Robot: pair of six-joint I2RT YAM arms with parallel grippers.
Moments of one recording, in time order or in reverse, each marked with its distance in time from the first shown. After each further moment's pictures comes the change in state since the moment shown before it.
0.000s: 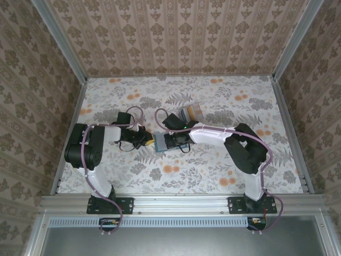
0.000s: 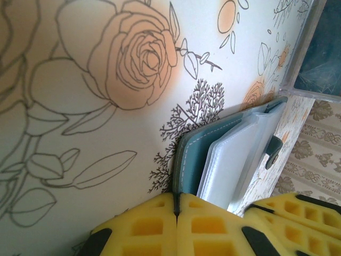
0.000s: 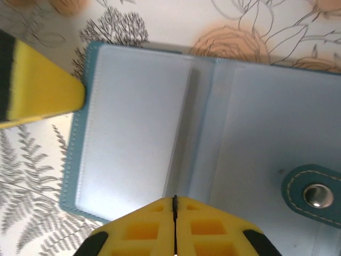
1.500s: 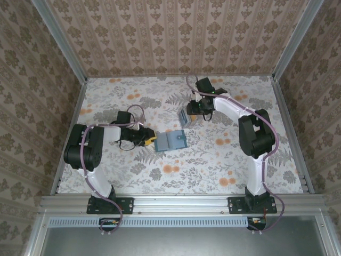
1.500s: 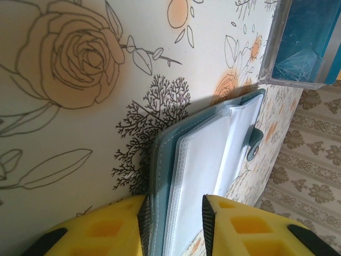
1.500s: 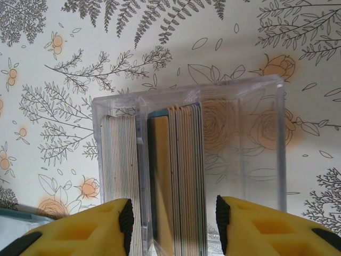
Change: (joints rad) left arm 0.002 -0.016 0.008 0.003 0.034 0.027; right arm -0.425 0.119 0.319 -0.203 -0.134 -0.233
